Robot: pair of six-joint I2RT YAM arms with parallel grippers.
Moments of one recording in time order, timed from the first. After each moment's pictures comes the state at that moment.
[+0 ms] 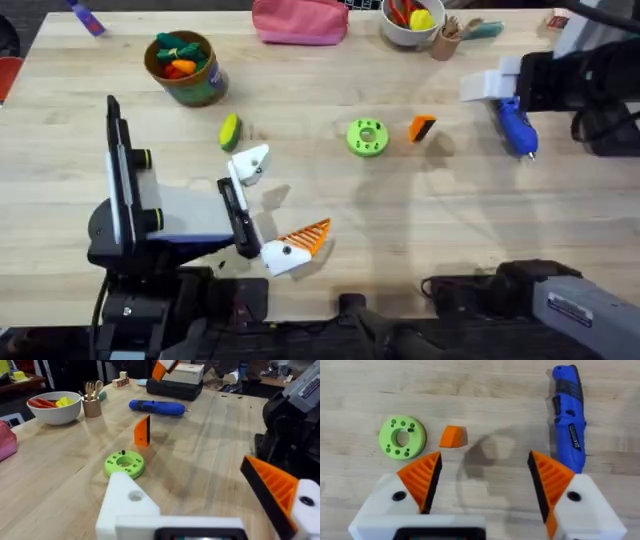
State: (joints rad) left arm -0.02 0.01 0.01 -0.12 1.16 0.07; right arm 0.00 1.11 1.08 -0.93 -0.05 0.00
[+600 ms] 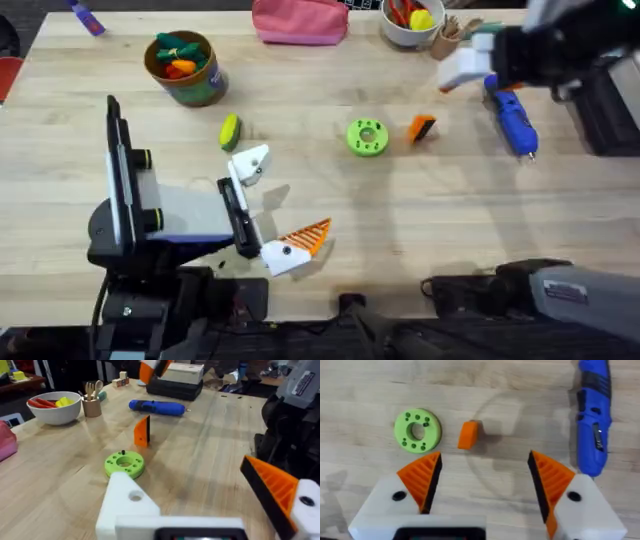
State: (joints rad) left arm -0.02 0.01 0.01 -0.12 1.16 0.07; right arm 0.09 1.37 1.32 -1.10 -0.05 0.08
